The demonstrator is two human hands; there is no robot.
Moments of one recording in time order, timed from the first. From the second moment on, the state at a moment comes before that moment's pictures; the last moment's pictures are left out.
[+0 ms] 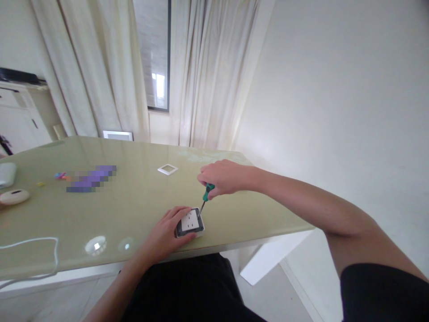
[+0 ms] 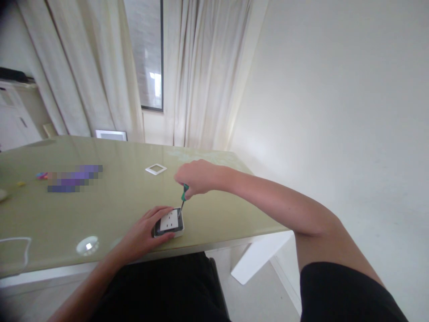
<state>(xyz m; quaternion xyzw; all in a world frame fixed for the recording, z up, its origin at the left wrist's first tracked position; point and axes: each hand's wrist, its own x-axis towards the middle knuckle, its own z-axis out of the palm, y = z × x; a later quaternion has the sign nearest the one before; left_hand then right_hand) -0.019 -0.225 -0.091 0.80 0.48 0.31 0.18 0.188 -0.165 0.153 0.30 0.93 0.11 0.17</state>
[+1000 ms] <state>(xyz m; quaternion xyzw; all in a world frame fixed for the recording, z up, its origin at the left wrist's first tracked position) -0.019 -0.225 -0.093 0.80 0.48 0.33 0.18 0.178 -0.165 0.167 0.30 0.93 0.09 0.18</state>
